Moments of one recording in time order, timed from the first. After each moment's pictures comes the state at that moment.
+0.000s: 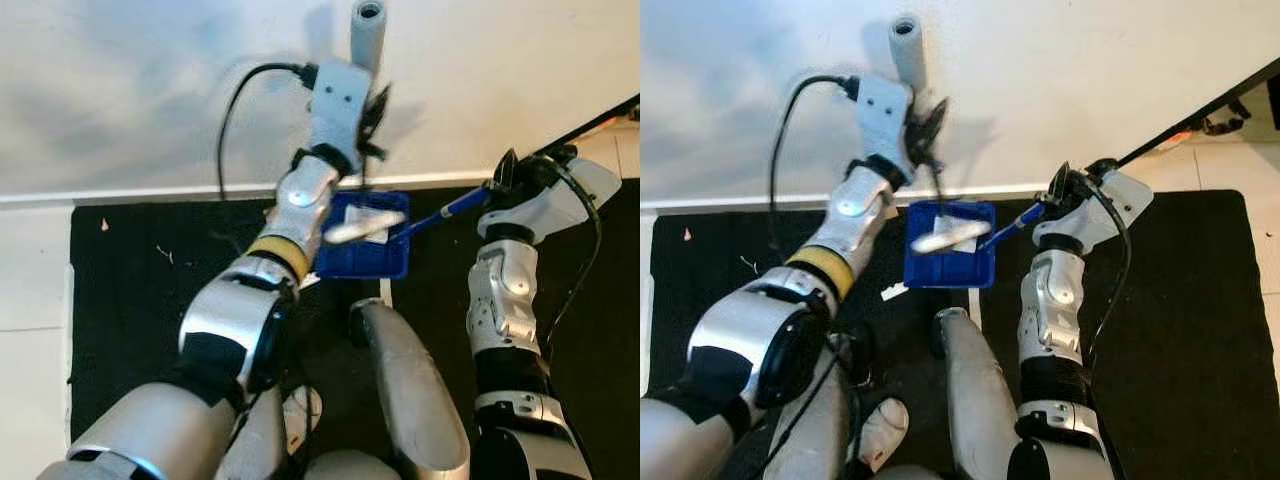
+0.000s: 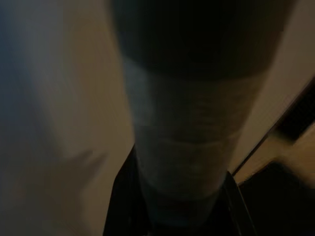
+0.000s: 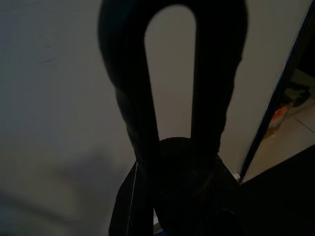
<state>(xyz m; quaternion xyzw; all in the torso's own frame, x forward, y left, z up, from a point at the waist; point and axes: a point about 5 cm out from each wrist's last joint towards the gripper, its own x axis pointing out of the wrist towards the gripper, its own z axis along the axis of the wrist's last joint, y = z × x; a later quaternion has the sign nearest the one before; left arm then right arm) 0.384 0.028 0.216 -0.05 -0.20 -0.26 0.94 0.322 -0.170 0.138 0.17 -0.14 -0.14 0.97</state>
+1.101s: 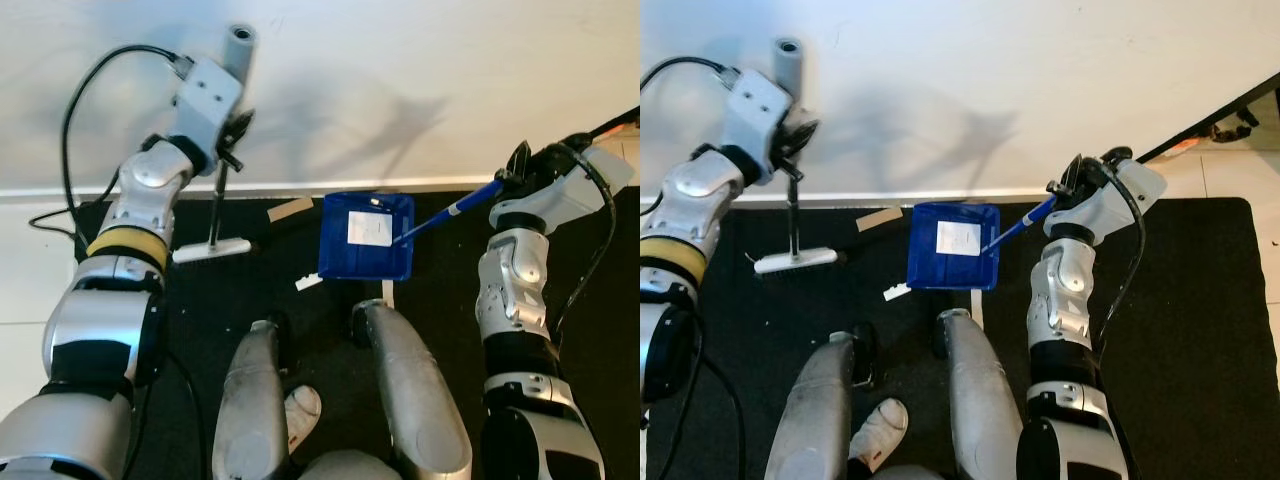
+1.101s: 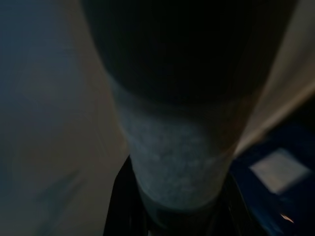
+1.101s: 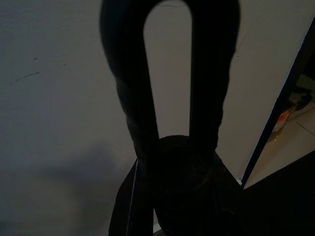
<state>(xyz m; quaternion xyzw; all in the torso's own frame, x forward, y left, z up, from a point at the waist) 0.391 0.220 0.207 0.27 -0.06 -0.15 0.95 0.336 -0.182 0.144 0.17 -0.14 -0.15 0.97</state>
